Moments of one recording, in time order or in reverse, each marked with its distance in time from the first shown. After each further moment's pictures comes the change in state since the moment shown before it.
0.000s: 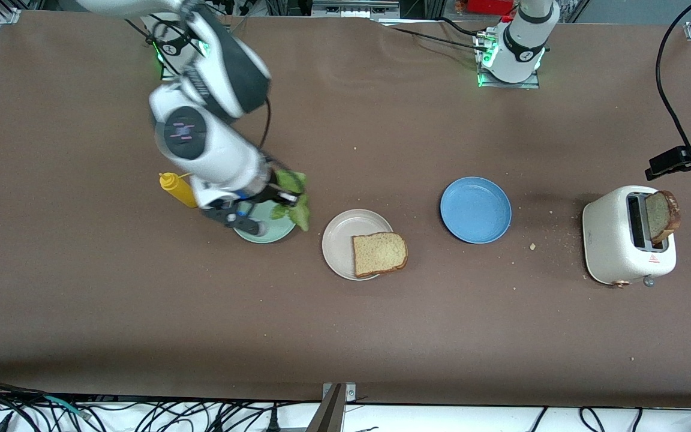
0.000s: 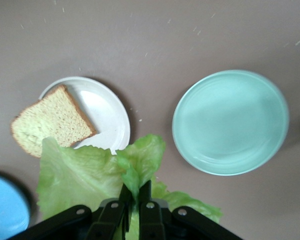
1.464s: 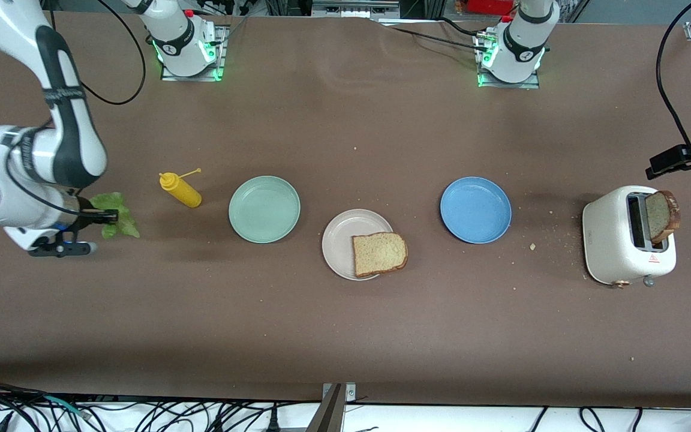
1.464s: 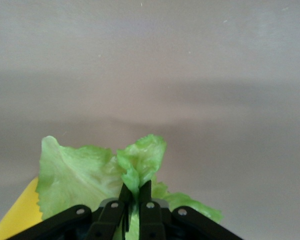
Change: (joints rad) left arm -0.002 -0.005 0.000 0.000 0.000 0.000 0.000; right arm -0.293 -0.149 -0.471 -0.308 0.005 -0.051 -1.158
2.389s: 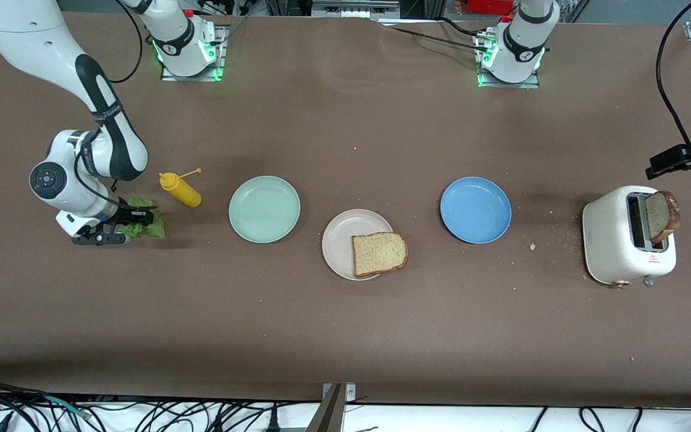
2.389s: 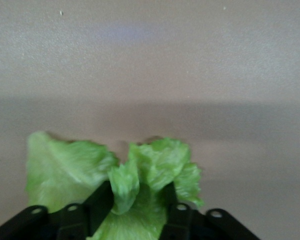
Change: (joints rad) left arm 0.000 -0.001 0.000 0.000 0.000 0.000 0.000; right arm 0.000 0.082 -0.002 -0.378 0.001 0.621 0.025
